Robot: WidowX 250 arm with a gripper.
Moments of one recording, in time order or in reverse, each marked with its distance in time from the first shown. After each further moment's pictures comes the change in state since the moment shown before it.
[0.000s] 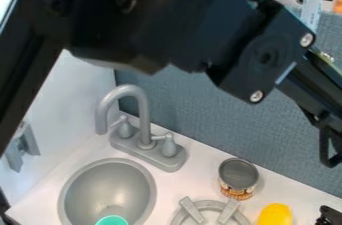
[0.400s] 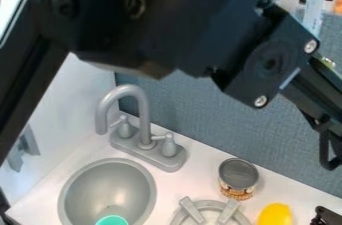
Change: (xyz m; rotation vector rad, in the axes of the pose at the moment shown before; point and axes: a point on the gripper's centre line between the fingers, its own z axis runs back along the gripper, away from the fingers) arm -0.003 0.005 -0.003 0.031 0.020 0.009
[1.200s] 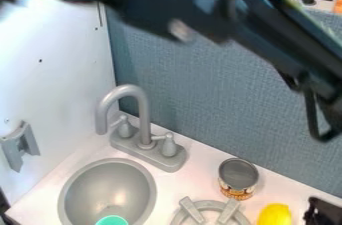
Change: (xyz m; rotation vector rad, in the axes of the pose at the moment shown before) arm -0.029 -0.005 0.047 -0.043 0.059 0.113
